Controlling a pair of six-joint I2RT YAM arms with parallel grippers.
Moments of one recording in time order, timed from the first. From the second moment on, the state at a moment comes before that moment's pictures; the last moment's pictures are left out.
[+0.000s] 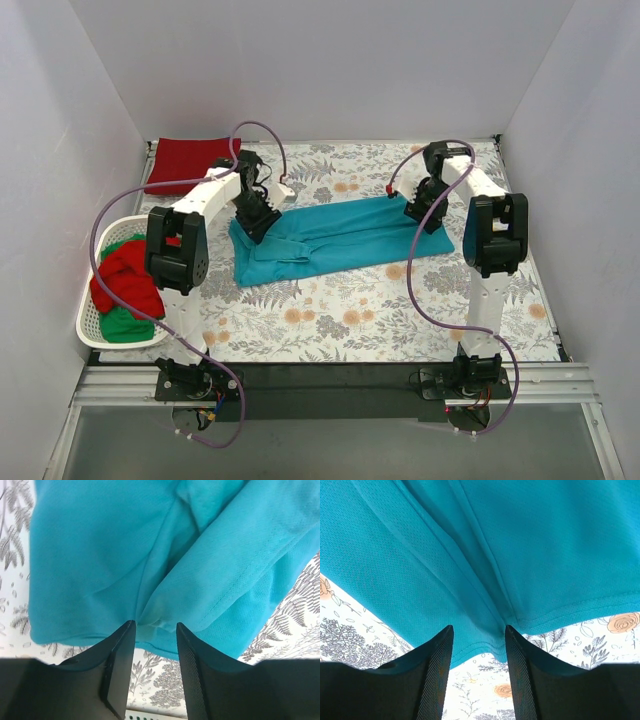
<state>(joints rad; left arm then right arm) -0.26 2.04 1.64 -1.04 0.25 0.75 0.12 2.16 1.77 -1.11 -0.17 -1.13</state>
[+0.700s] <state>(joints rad) -0.20 1.91 1.49 -1.04 0.48 0.26 0.09 2.14 1.77 -1.18 -0.26 -0.94</state>
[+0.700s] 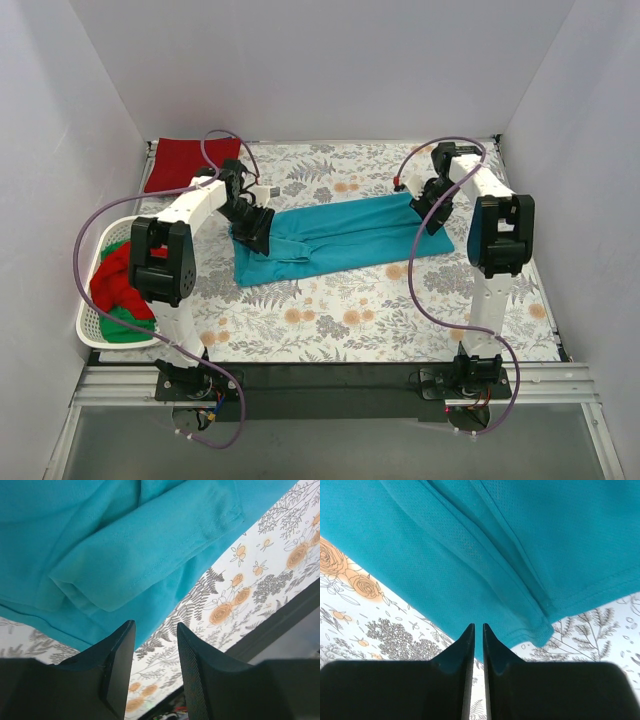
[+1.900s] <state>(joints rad) -0.20 1.91 1.40 -0.71 0.45 -0.08 0.09 2.20 1.75 -1.19 -0.28 -0.89</state>
